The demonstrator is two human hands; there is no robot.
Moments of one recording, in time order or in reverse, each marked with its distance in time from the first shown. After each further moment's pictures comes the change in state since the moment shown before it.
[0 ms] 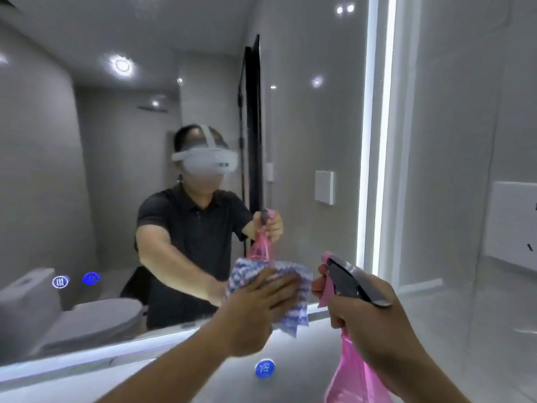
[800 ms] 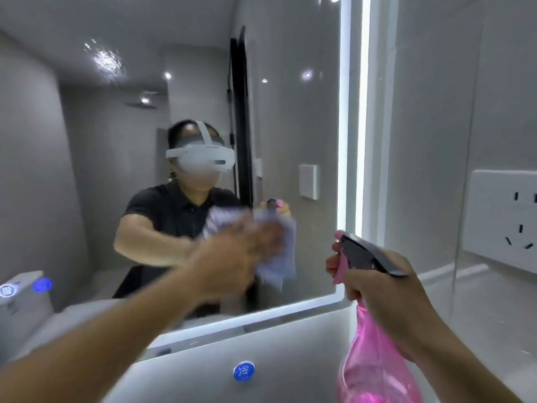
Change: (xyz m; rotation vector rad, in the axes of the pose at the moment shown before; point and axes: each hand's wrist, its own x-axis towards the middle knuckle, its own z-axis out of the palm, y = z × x) left_hand 0.043 -0.053 -0.029 -0.089 0.200 0.025; right_hand 0.028 0.002 -0.055 -0.098 0.026 0.009
